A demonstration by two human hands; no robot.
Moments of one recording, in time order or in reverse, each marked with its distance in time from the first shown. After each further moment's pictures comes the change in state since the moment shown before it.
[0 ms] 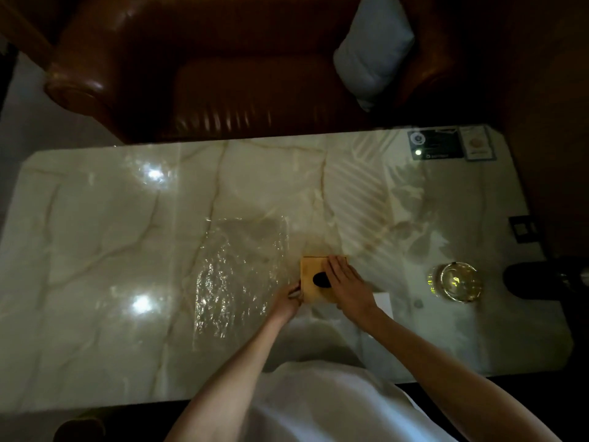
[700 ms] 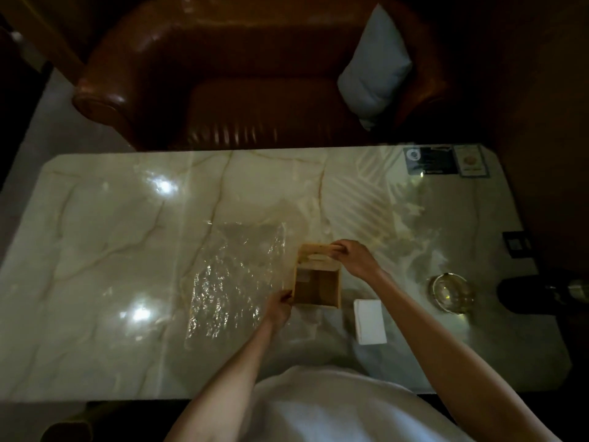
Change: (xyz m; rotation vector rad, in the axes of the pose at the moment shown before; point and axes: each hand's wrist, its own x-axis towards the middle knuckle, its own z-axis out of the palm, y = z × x) left_hand -0.019 0.005 0.021 -0.129 0.157 -0.104; right_hand 0.027 0.044 -0.089 0.826 0.034 0.234
